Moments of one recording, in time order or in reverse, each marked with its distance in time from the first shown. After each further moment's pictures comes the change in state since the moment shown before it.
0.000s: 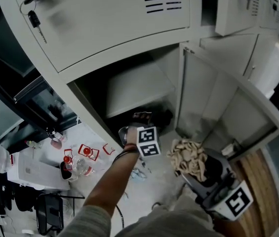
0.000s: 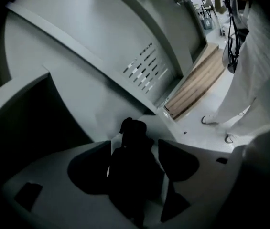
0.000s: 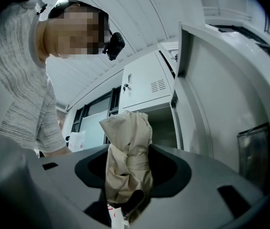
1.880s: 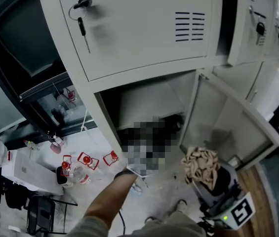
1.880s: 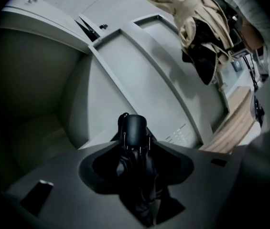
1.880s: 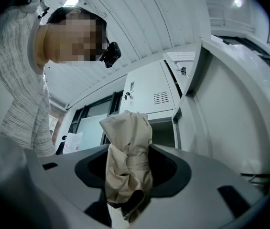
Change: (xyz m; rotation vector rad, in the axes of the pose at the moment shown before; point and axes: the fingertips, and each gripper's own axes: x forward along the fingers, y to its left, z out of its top) left arm -0.115 0.065 0.051 -0.383 -0.512 0.293; right arm 0.003 0.001 0.036 -0.083 -0.061 -0.019
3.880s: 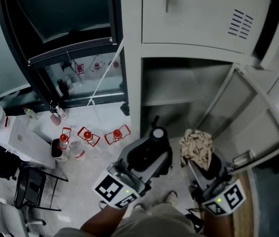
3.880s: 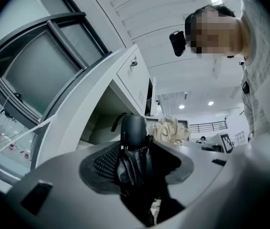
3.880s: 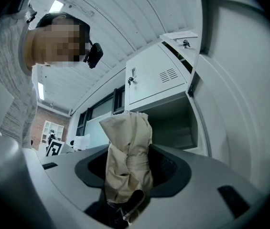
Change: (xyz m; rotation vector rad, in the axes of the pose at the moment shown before) left arm -0.213 -0.006 0.055 -0.833 -0.501 0.178; right arm 0.037 0.030 -0.057 0.088 0.086 0.077
